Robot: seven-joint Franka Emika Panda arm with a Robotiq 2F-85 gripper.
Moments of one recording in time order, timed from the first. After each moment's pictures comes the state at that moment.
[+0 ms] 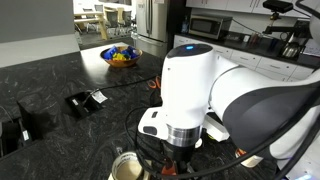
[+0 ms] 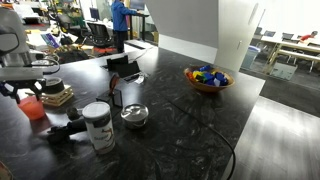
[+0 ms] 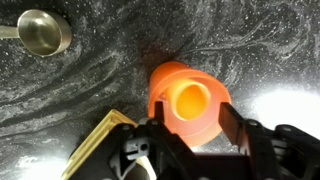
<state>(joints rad) 0.36 0.20 0.38 -1.99 0.07 2.19 -0.45</state>
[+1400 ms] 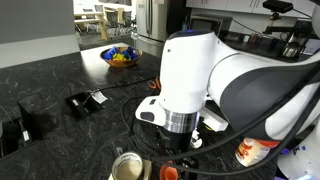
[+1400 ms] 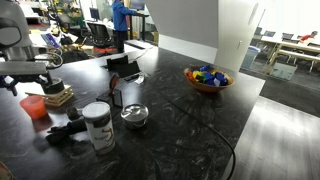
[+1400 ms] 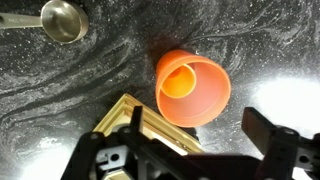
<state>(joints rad) 0.33 0.18 0.38 -1.96 0.10 2.19 -0.47</state>
